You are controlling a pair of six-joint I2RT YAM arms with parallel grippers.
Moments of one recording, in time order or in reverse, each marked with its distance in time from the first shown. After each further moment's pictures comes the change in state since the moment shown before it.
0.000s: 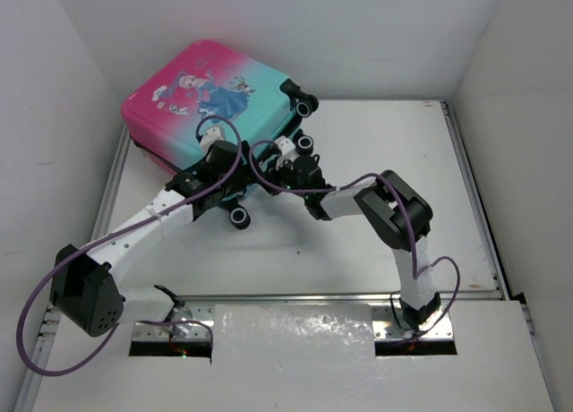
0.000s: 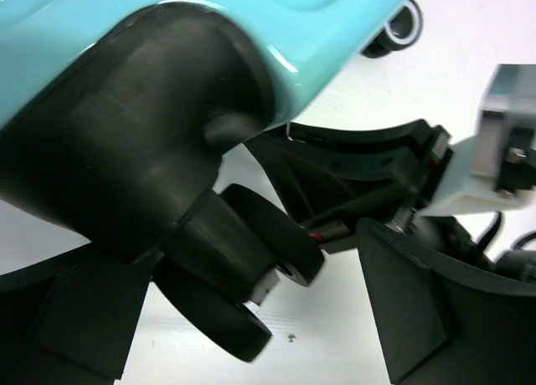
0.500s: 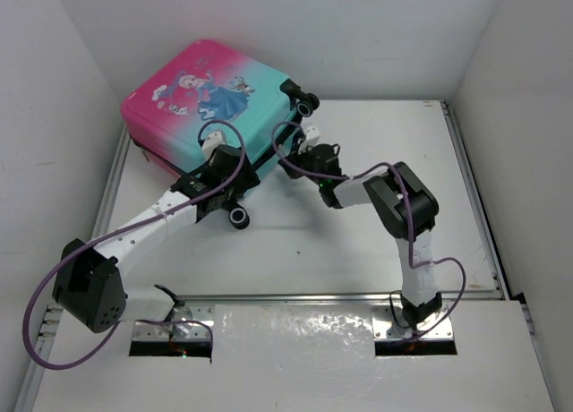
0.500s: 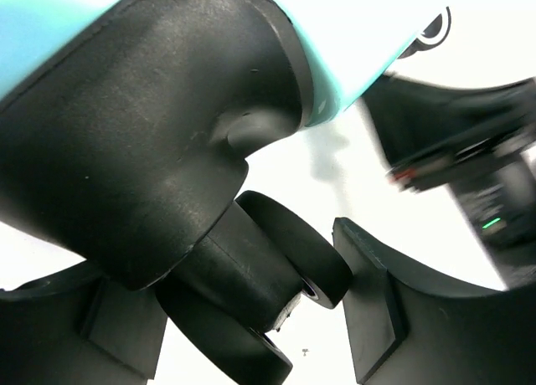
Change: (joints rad) left arm 0.011 0.029 -0.053 0.056 -0.039 -0.003; right arm -0.125 0.037 0.020 -0.010 0.098 0.009
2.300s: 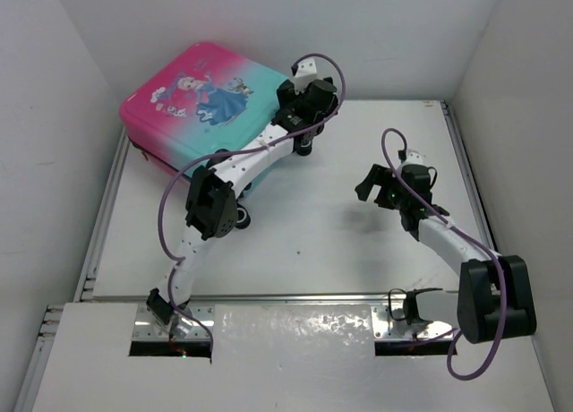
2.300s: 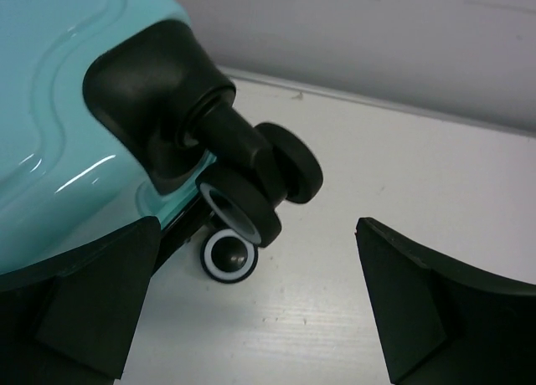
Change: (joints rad) left arm -0.155 1.025 1.338 -0.062 -0.332 0.292; right arm -0.462 -0.877 -0.548 -0.690 0.031 0.148
